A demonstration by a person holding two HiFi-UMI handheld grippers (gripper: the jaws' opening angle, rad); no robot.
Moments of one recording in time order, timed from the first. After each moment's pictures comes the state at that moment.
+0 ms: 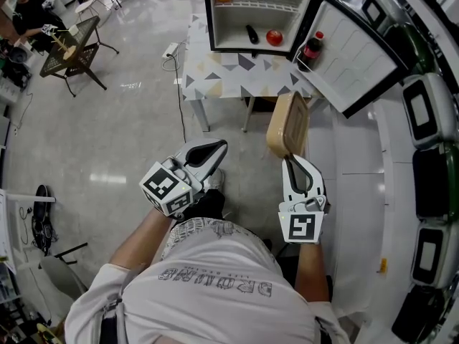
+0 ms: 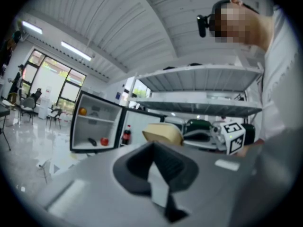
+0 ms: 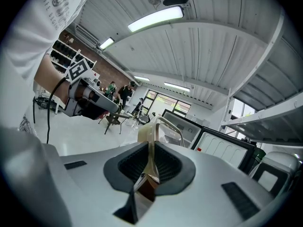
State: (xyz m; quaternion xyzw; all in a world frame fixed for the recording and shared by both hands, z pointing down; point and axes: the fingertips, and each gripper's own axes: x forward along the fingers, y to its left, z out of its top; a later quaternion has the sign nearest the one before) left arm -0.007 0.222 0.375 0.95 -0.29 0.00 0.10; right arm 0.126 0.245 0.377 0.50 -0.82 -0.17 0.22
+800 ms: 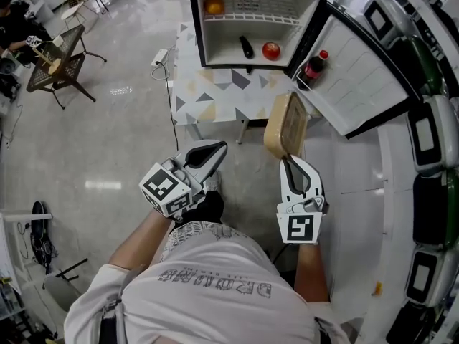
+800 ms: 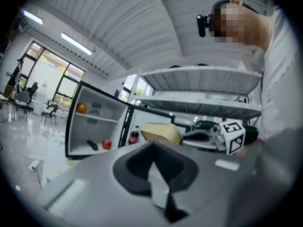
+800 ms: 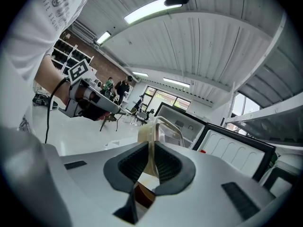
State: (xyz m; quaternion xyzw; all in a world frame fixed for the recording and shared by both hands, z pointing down) left arm -0.003 0.093 0.393 0.96 -0.27 -0.01 0.11; right arm 0.123 0.120 0.391 0.51 -0.81 -0.16 0.23
